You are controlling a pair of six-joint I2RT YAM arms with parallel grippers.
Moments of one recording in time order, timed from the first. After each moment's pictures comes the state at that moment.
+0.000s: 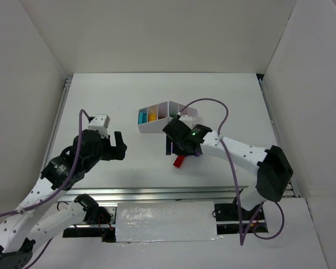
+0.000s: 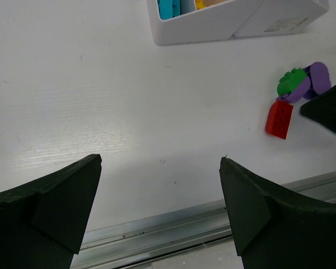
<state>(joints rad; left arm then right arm) -0.60 0.75 0.90 -0.76 -0.27 -0.40 0.86 1.47 1.20 -0.76 0.32 0.79</state>
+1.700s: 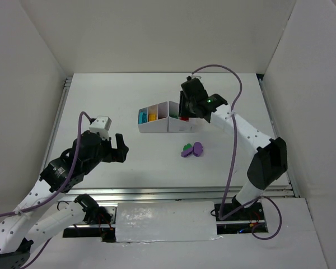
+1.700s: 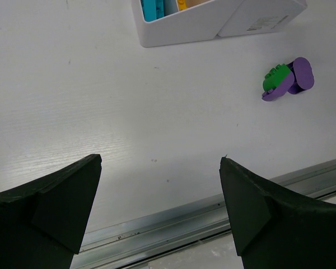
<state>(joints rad) -0.64 0.69 0.90 -0.75 -0.27 -0.40 0.61 1.60 1.46 -0.64 0.22 0.53</state>
